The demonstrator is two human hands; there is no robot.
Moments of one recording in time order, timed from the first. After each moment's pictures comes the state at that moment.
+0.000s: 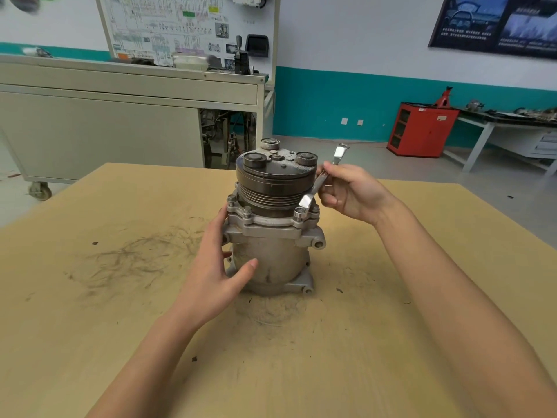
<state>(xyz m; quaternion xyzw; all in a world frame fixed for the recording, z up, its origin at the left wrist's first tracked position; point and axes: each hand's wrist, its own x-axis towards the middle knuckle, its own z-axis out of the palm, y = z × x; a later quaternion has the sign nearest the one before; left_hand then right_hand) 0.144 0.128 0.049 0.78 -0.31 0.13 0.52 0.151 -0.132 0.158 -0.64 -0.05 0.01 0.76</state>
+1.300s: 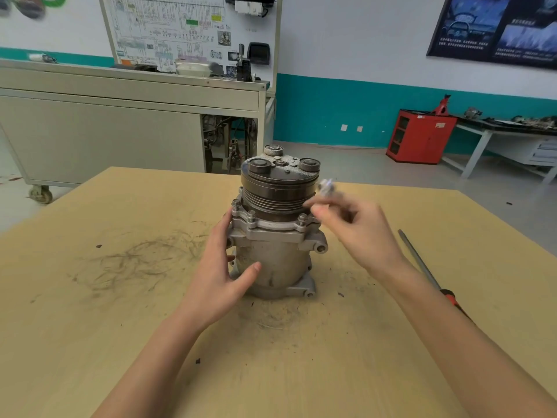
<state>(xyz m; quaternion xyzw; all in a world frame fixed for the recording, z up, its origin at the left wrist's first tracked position) 0.141 0.127 0.053 0.78 -0.31 0.13 0.53 0.069 -0.074 0.151 -0.84 -0.07 -0.27 0.46</state>
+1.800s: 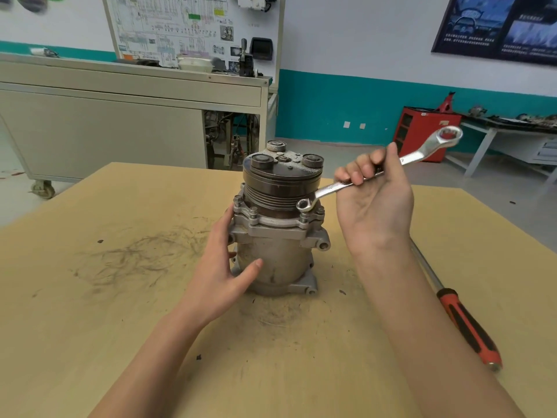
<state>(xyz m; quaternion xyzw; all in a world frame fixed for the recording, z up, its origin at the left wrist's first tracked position) 0.140 0.127 0.055 0.79 -0.31 0.13 0.52 0.081 -0.044 0.188 -0.27 -0.08 -0.29 0.91</state>
